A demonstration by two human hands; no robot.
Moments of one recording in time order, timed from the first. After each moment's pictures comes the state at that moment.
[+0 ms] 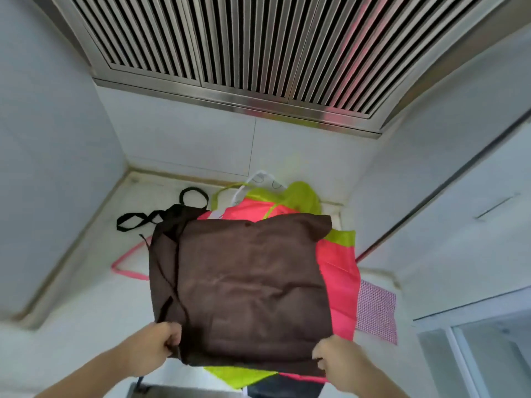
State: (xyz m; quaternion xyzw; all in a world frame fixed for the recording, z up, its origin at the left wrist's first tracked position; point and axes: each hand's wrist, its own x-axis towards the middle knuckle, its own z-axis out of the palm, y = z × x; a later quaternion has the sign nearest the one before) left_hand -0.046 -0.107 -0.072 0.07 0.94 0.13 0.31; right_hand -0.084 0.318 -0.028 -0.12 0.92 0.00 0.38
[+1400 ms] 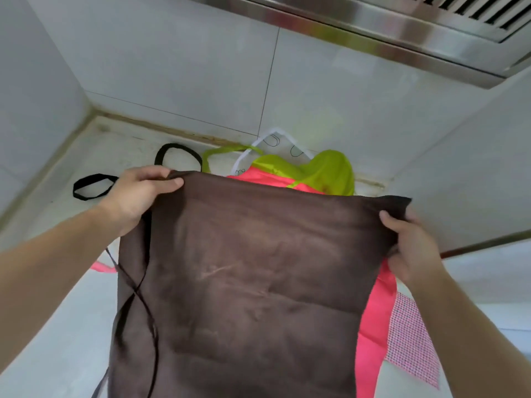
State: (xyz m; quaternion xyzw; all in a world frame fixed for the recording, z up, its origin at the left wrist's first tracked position) left_hand -0.296 -0.125 -0.062 -0.25 0.71 0.66 0.04; right_hand -0.344 0.339 -0.049 0.25 0.64 -0.73 0.08
